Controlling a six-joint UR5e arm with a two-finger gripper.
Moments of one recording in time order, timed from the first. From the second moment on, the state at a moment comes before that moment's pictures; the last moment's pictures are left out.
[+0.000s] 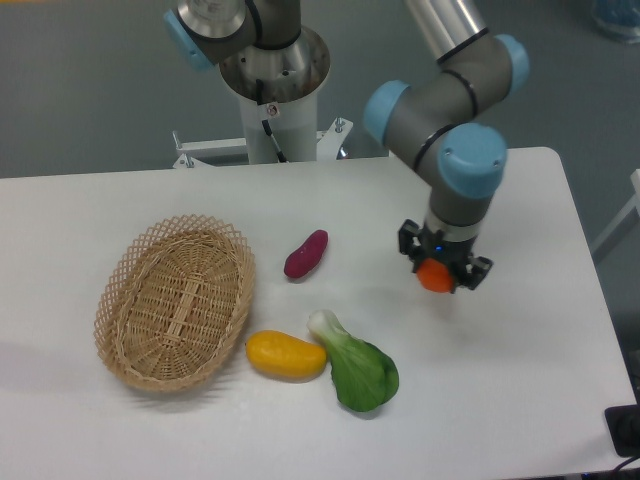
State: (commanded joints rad) arm 2.58 -1.92 -1.81 -0.98 1.56 1.25
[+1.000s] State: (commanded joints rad) arm 2.48 -1.90 -1.89 -0.96 1.56 1.25
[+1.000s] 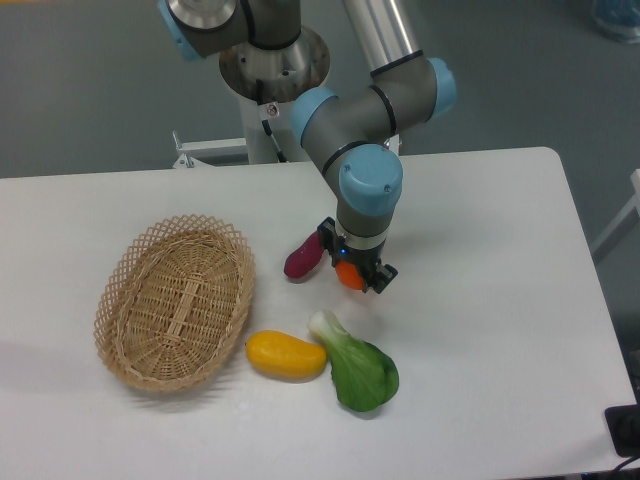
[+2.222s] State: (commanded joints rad) arm 2.66 -2.00 -1.61 -0.95 1.57 1.30
